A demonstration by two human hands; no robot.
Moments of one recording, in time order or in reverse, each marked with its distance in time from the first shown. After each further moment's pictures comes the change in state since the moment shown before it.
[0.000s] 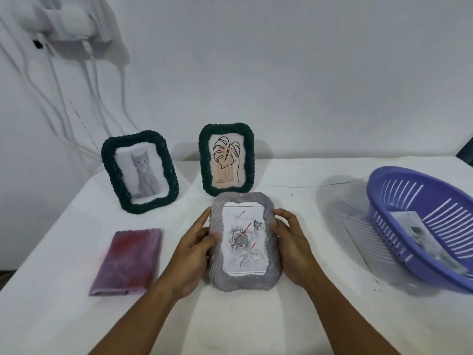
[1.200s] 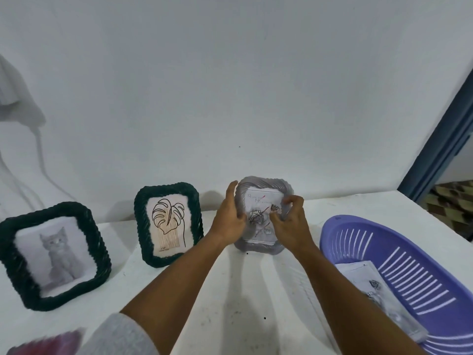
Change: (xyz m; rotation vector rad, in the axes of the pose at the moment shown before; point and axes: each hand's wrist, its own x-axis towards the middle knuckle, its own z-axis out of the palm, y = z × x) left_hand 0.210 0.051 0.163 0.717 -0.093 0.414; right_hand 0.137 -0.117 -0.091 -0.737 0.383 -0.381
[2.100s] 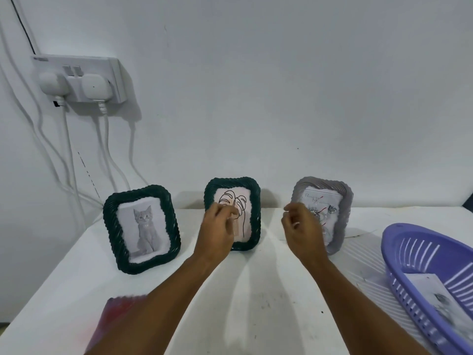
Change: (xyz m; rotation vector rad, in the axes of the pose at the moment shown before) left_hand -0.094 -0.051 -0.125 0.305 0.339 0.162; right_hand -0.052 -0.045 0.085 -0.111 0.043 -0.275
